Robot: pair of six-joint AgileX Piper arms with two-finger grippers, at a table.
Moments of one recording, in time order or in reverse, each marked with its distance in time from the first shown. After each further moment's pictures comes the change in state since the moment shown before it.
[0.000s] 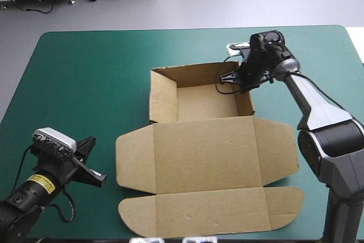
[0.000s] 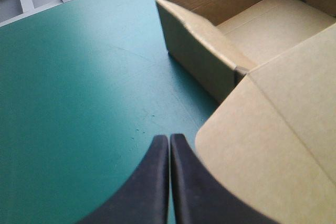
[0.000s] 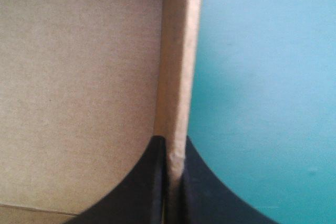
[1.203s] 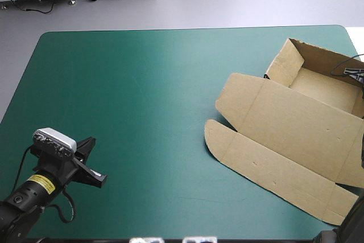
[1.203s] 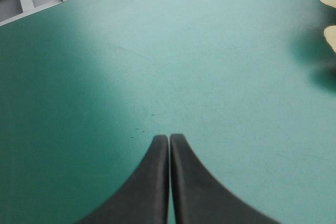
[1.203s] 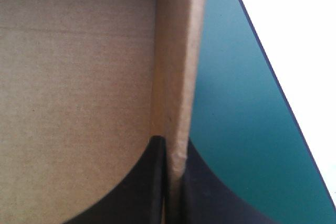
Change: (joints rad) left arm 0.000 0.000 0.000 -0.001 0.003 0.003; right arm -0.715 0.018 0.002 -0.139 0.001 -0.024
